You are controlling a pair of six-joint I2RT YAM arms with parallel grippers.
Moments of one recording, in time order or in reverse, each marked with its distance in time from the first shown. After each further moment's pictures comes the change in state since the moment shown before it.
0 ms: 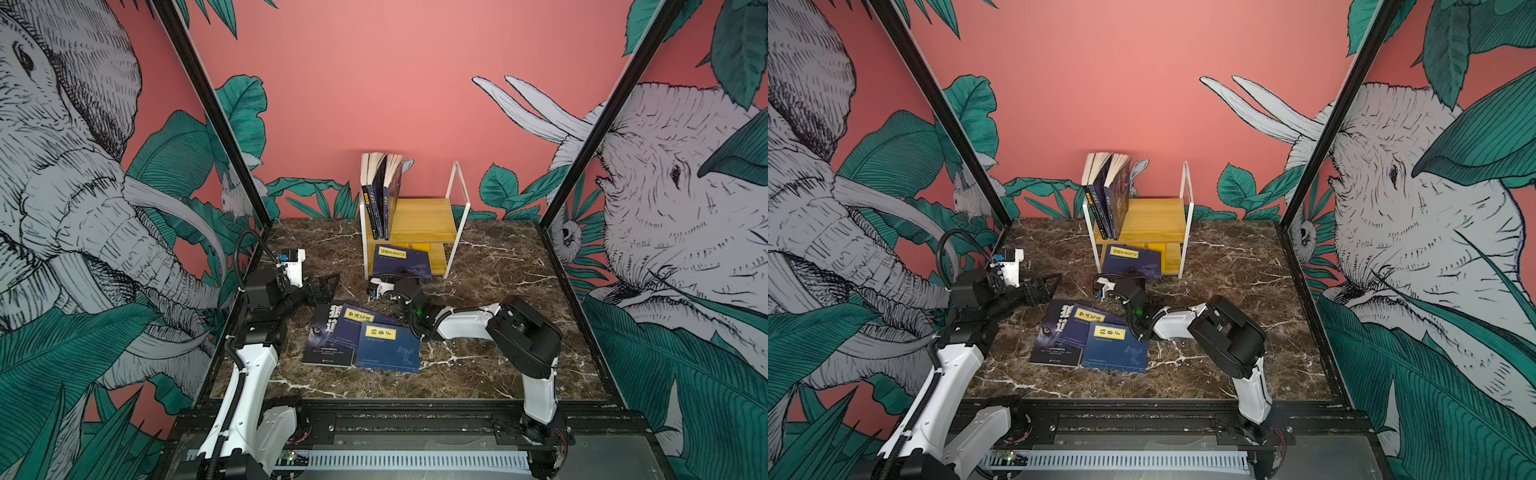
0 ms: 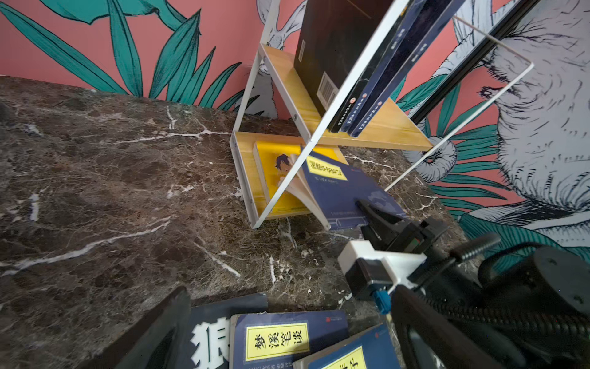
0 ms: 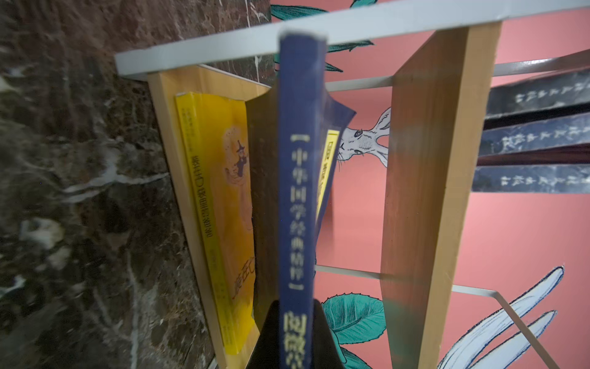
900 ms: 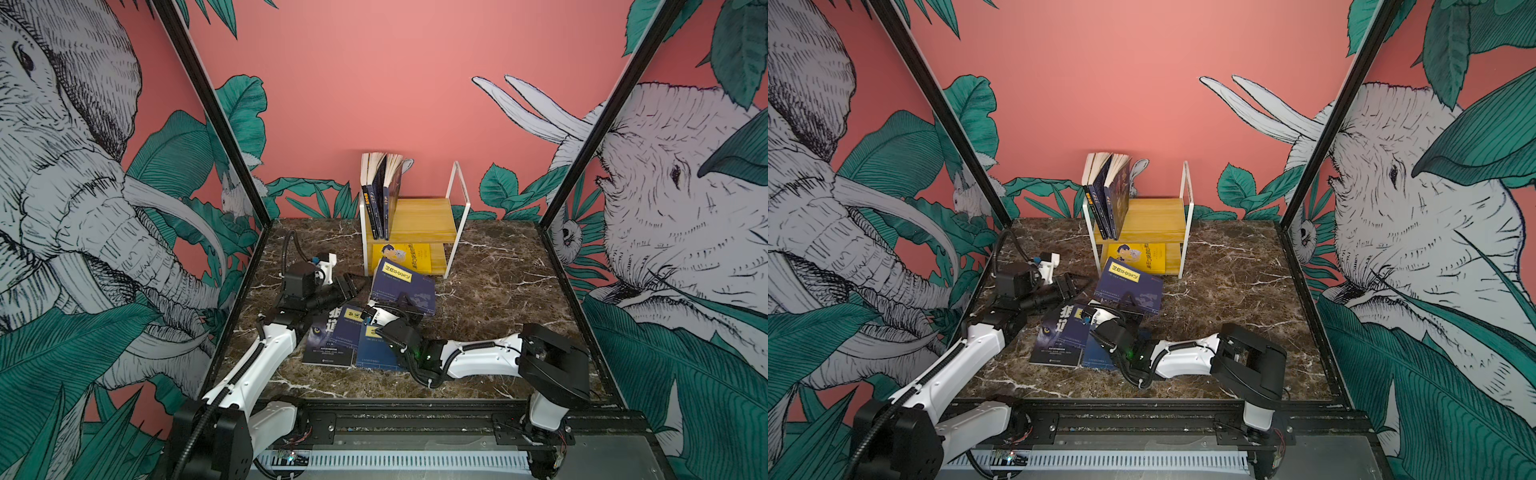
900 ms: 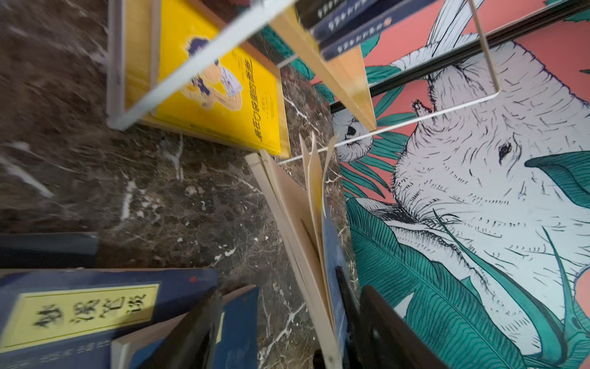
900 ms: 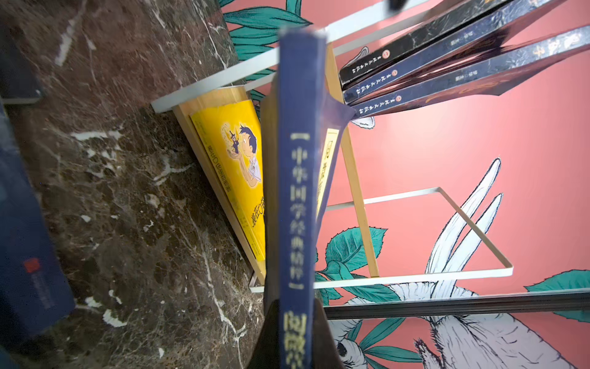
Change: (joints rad) left arm -0.227 0.171 0.006 0.105 0.063 -0.559; right arm 0.319 -0.213 -0.185 -0.084 0.428 0.321
